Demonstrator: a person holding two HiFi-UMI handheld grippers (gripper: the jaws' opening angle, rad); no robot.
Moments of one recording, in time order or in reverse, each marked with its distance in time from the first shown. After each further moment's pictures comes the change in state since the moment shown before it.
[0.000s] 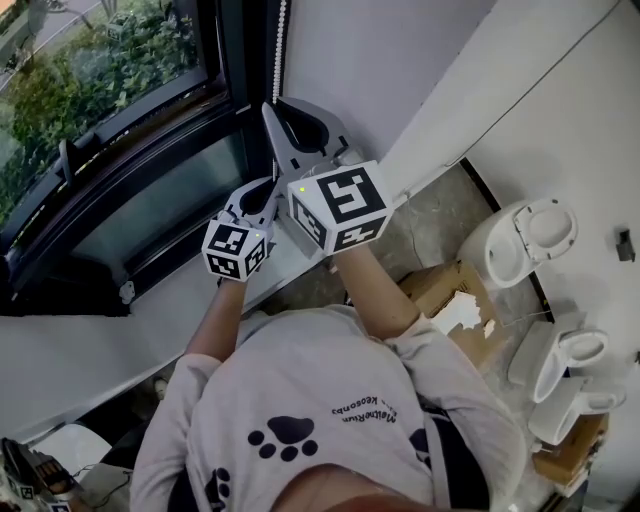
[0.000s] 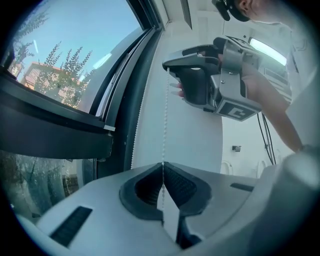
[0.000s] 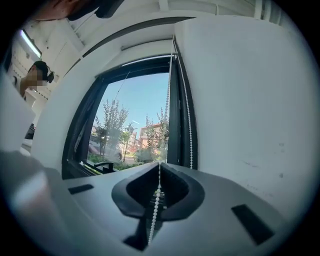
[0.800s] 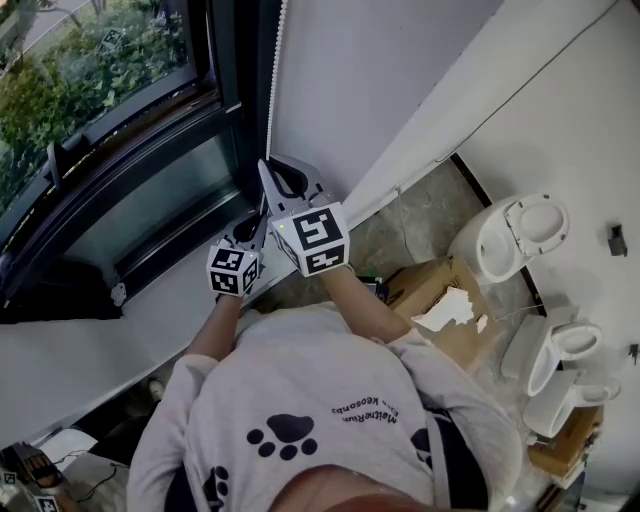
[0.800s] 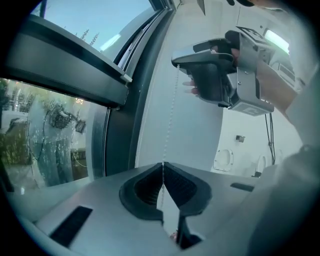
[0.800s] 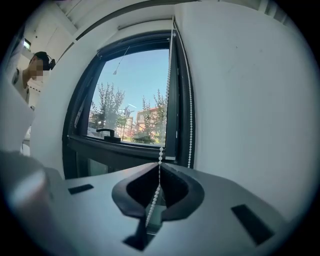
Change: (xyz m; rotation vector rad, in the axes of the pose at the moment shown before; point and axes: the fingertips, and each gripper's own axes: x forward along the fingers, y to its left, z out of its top) left arm -0.018 0.008 -0.129 -0.089 0.193 0.055; right arm -0.022 0.015 -0.130 0.018 0.199 -0.037
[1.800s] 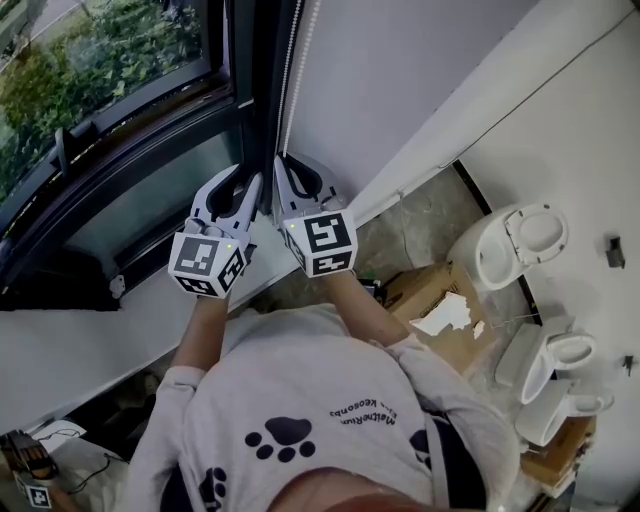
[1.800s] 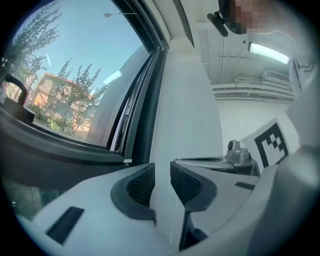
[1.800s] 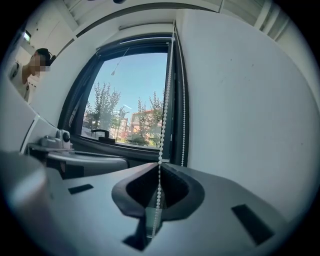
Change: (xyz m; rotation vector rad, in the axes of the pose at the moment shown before) left arm -0.076 -0.010 0.191 0.071 -0.344 0.051; right arm -0.009 -0.007 0.003 -0.014 -0.030 -0.077
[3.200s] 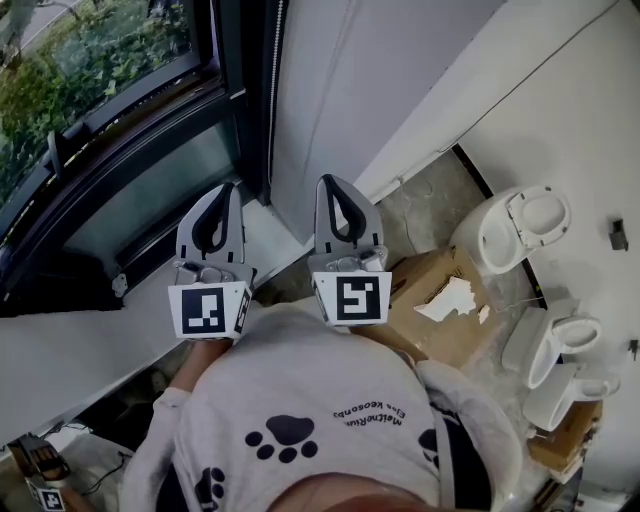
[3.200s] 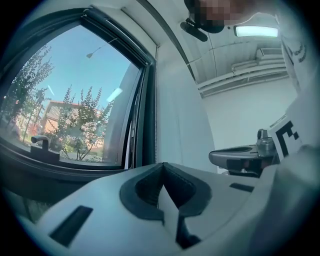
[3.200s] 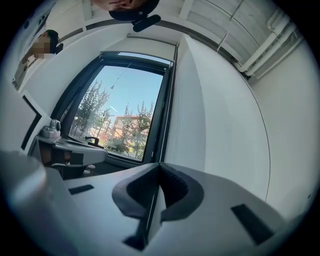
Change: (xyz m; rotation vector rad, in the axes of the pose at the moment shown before) left arm -0.057 -0.027 0.044 0.160 -0.045 0.172; right arm -0.107 -0.013 0.046 -0.085 -0.125 -0.257
